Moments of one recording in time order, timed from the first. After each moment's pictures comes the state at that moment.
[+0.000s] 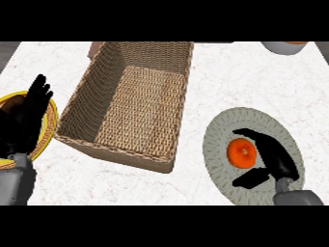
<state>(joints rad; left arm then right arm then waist) -0.20 0.22 0.15 -1.49 -0.02 0.06 0.17 -0.06 -0.19 0.11 -1.41 0.73 0.14 0.16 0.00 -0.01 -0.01</state>
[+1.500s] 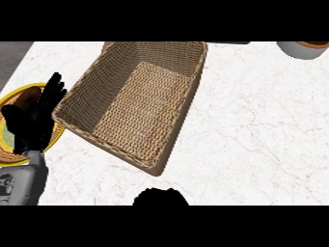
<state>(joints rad) -0.22 0.19 0.10 -1.49 -0.04 0.05 0.17 0.02 -0.01 0.92 -1.59 0.69 -0.24 0.29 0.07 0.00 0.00</state>
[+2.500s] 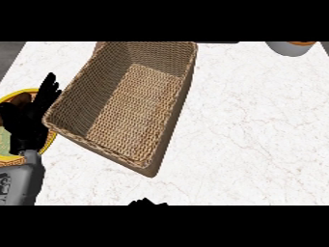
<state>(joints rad) -0.22 0.20 0.12 -1.47 -0.04 0.07 0.18 -0.16 -0.07 1.21 -1.65 0.83 -0.85 0.59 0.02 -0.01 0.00</state>
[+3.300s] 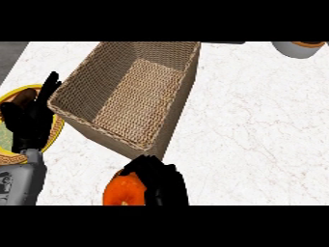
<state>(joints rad) -0.23 0.19 0.11 -1.47 -0.04 0.05 0.17 -0.37 -0.03 1.06 -1.64 1.00 -0.78 0.89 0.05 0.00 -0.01</state>
